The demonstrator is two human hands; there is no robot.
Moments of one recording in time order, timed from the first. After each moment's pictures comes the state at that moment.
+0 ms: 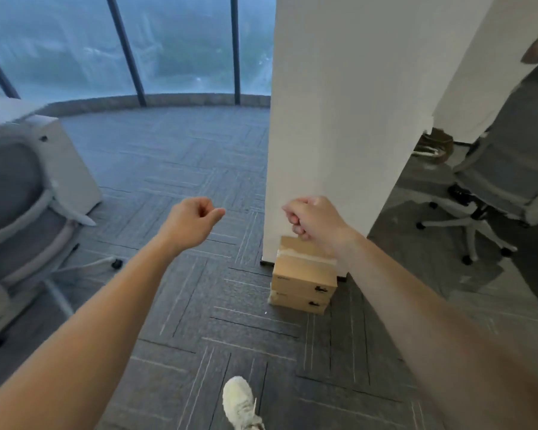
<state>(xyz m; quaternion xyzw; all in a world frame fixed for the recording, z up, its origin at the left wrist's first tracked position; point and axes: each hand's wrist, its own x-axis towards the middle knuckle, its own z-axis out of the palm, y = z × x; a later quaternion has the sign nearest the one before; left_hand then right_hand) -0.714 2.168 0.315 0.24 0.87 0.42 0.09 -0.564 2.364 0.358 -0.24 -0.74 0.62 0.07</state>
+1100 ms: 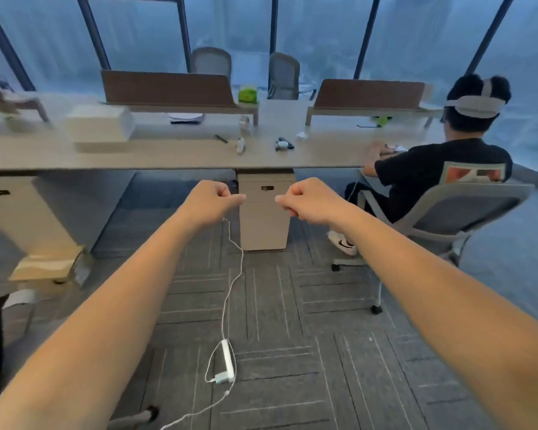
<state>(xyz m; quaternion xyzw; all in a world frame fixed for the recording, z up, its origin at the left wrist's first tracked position) -0.415 1.271 0.457 -0.29 0.85 0.41 -0.17 -0.549 1.448 0.492 0.40 -0.82 0.34 -0.21</state>
